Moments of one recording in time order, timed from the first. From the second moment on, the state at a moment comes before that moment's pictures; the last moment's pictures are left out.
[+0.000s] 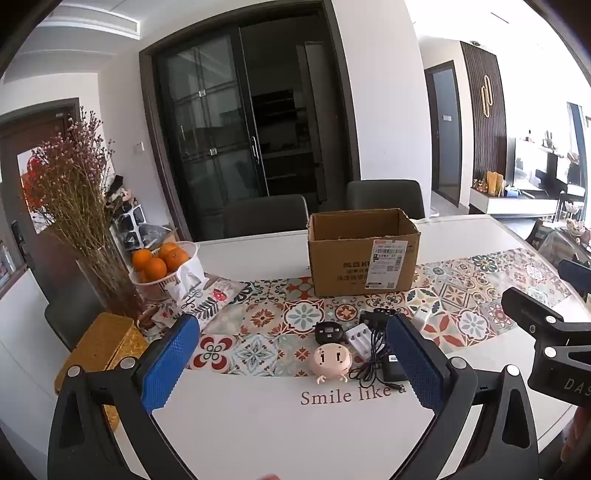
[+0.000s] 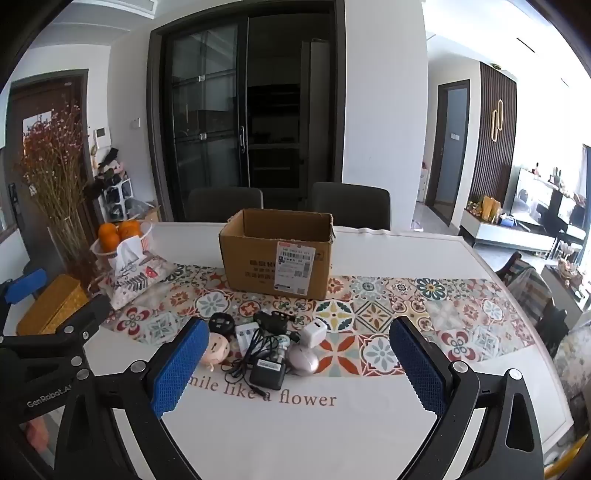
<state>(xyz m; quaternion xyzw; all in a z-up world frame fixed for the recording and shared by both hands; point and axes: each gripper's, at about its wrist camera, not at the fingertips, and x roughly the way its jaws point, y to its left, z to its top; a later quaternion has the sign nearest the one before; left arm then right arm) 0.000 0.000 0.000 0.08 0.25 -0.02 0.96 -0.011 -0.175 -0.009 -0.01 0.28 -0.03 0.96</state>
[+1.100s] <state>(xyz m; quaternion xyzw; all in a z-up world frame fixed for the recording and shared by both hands) 0.000 -0.001 0.004 0.08 0.24 -0.02 0.97 -0.010 -0.175 -0.009 -0.01 0.28 -0.03 0.96</state>
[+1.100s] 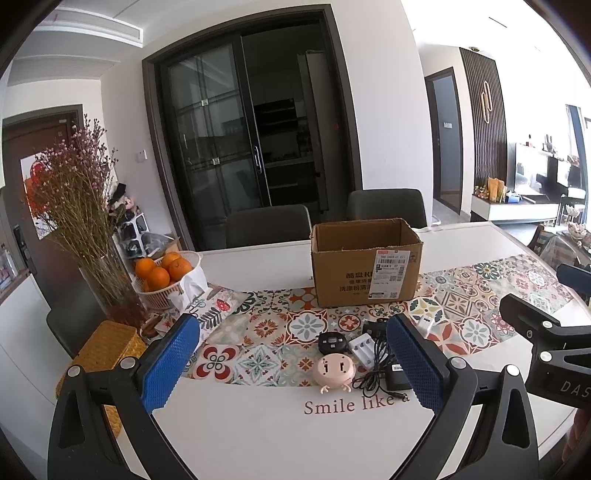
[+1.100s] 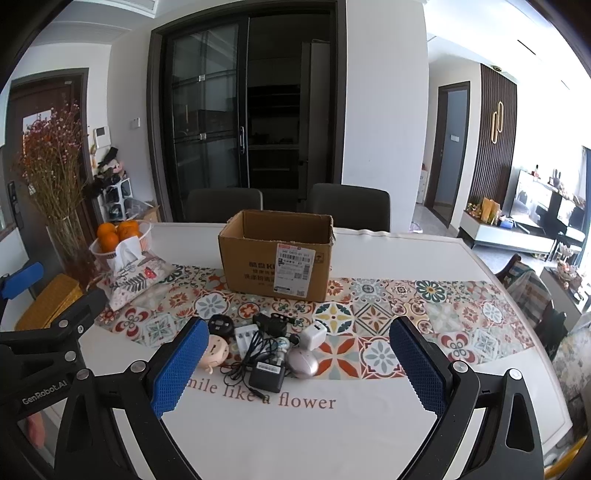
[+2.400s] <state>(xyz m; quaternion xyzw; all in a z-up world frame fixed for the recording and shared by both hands) 0.002 -0.001 0.005 0.08 0.24 -0.02 0.97 -0.012 -0.174 -0.008 -0.01 0.27 -0.04 0.96</state>
